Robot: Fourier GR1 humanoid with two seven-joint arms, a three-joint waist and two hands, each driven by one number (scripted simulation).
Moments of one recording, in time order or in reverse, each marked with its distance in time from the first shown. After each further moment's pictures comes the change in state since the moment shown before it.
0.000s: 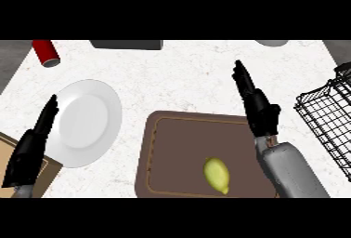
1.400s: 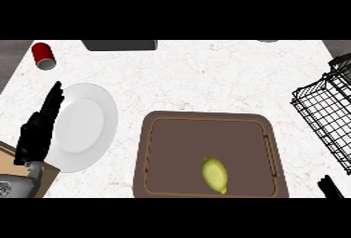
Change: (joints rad) left arm -0.139 -0.080 0.067 0.157 0.032 -0.052 0.017; right arm 1.064 -0.176 -0.116 -0.559 0.090 0.028 -0.485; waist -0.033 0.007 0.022
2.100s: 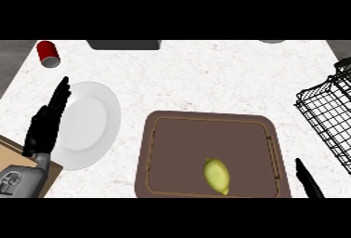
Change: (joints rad) left arm -0.057 -0.048 0.022 0.056 -0.042 -0.046 0.005; right arm -0.091 -0.019 0.216 -0.328 0.362 -0.042 0.729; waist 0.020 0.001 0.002
